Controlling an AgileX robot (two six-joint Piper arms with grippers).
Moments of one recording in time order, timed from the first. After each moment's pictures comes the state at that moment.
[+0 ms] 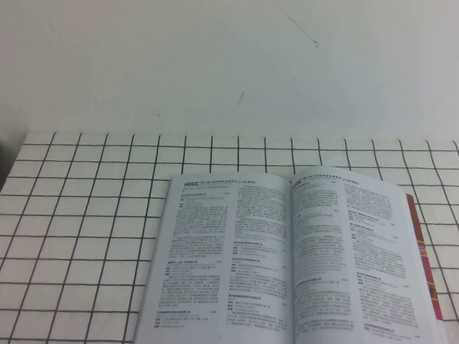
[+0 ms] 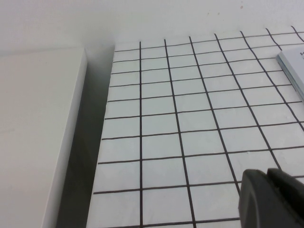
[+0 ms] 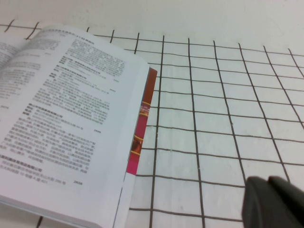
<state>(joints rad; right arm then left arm) 0.08 -0.01 0.02 -0.07 0.42 -0.02 -0.02 -0.01 0.02 0.02 0.36 -0.01</state>
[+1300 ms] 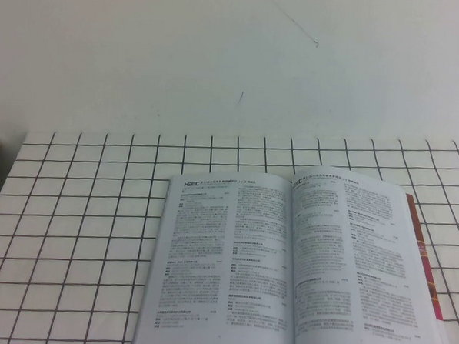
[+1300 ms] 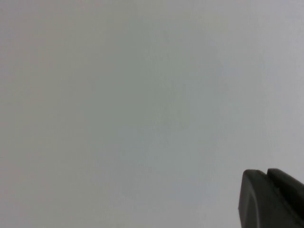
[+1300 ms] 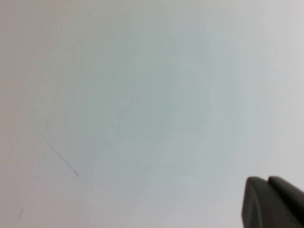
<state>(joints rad) 0.08 -0.01 -0.15 0.02 -0.05 -0.14 -0.02 -0.01 -0.13 -0.02 -0.19 -0.02</state>
